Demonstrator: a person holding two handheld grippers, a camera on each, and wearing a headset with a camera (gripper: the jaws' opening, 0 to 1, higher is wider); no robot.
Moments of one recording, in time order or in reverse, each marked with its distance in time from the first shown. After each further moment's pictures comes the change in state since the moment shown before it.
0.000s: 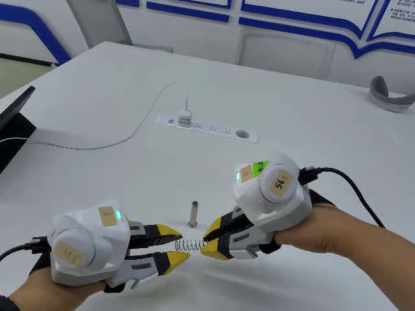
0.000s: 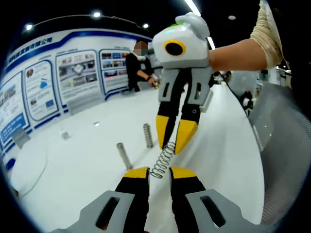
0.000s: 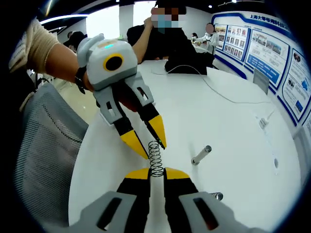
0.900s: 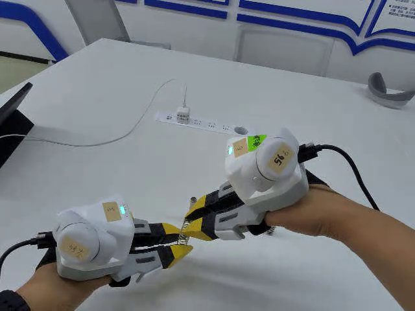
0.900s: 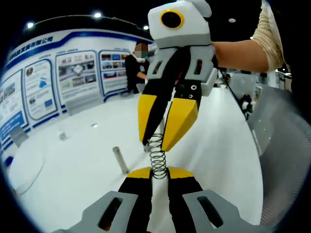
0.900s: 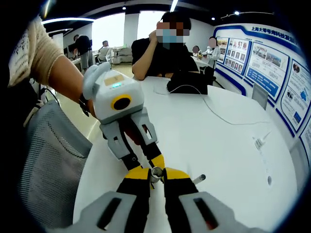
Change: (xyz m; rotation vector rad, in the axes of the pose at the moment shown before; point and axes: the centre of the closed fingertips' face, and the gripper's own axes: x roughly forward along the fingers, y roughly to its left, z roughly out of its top) left arm 0.006 -0.003 0.006 -0.024 -0.024 -0.011; right arm -0.012 0.003 0.051 -0.047 -0.109 -0.020
